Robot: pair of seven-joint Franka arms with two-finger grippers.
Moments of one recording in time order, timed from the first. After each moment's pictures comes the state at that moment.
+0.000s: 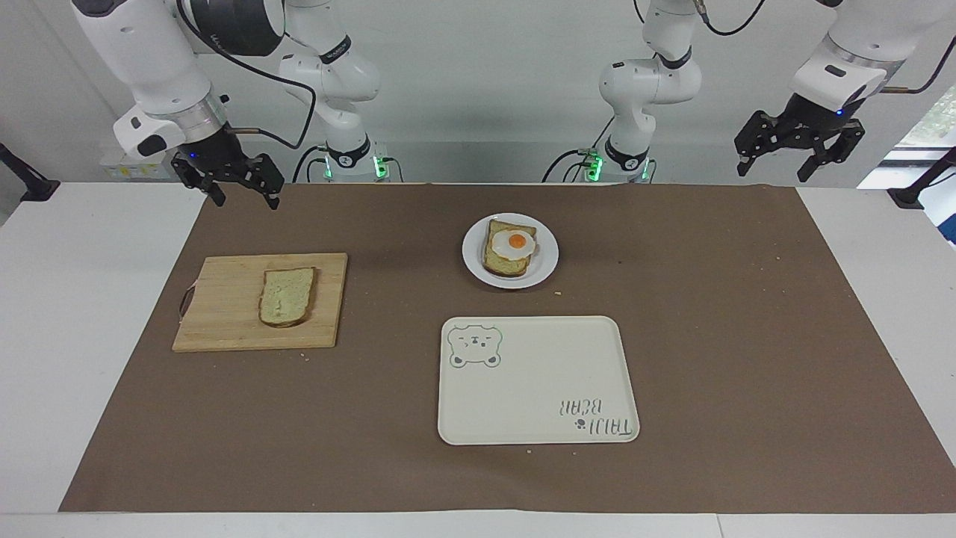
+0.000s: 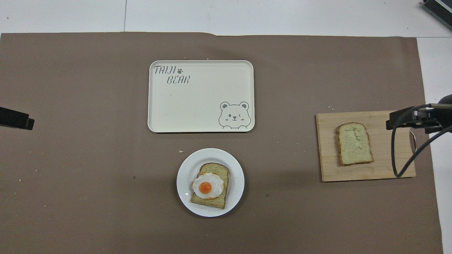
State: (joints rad) left arm -0.02 -0.02 -0.03 -1.44 -0.01 1.42 0.14; right arm -0.13 -0.03 0.08 -1.65 0.03 1.57 0.07
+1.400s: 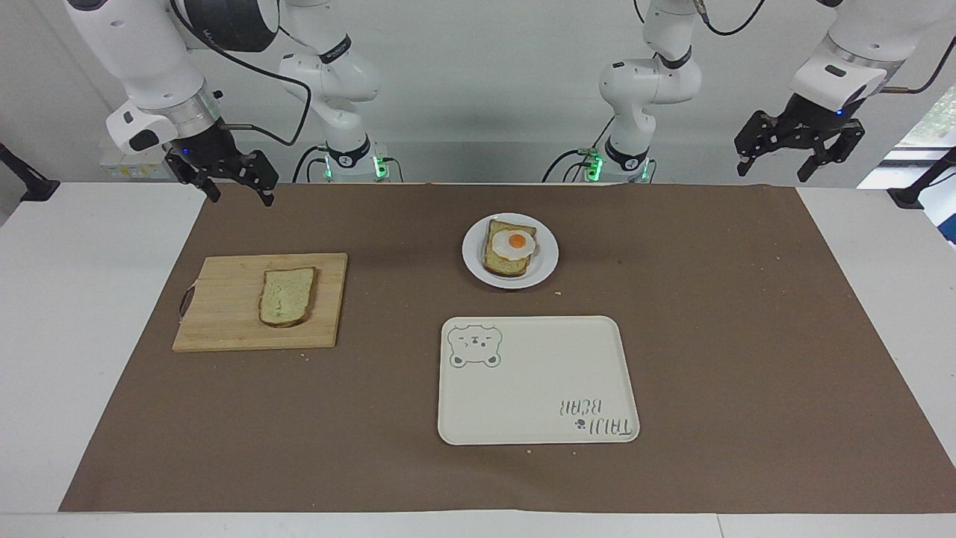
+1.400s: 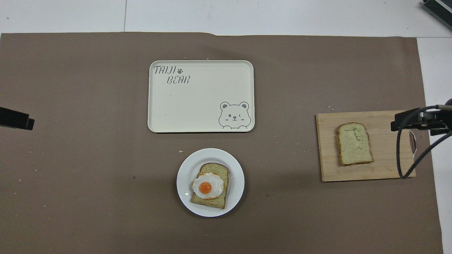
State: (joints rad) left arm -0.02 -0.02 -0.03 -1.44 -0.01 1.42 0.14; right arm -0.15 -0.04 0.08 -1.65 0.03 1.56 0.07
